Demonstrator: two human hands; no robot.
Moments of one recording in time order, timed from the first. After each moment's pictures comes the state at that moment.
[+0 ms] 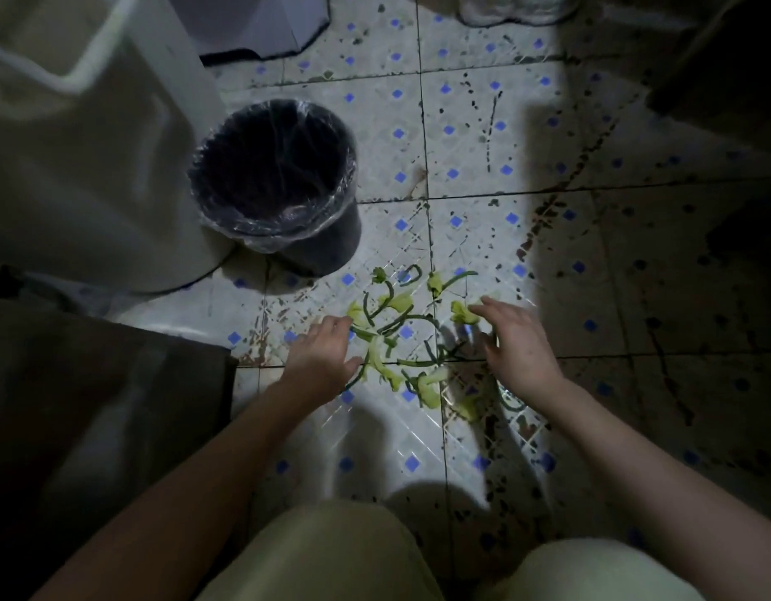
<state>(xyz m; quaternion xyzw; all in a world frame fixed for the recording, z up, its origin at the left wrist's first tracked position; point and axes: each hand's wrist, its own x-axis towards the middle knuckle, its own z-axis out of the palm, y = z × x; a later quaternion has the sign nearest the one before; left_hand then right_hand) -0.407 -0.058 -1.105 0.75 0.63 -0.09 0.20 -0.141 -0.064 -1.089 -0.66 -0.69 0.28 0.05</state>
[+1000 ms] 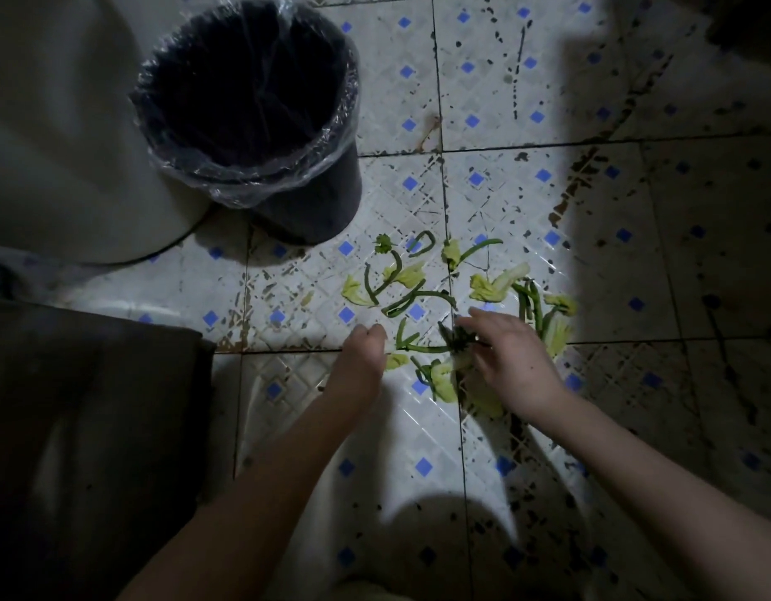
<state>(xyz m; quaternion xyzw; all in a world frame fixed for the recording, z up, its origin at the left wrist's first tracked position) -0.371 -0.075 -1.181 0.64 0.67 0.01 0.37 -0.166 -0.082 -1.152 -0.63 -0.71 0.32 0.05</state>
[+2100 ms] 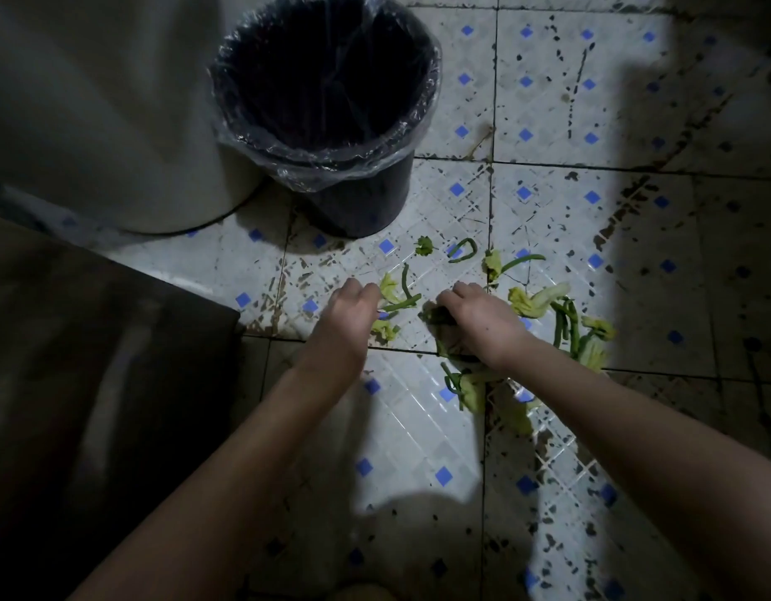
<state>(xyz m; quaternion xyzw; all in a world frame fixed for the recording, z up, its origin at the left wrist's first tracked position) -0.428 -0.058 -1.136 0.72 0.64 0.12 0.24 -0.223 -0.013 -1.188 -0.48 -0.85 0.18 -0.07</state>
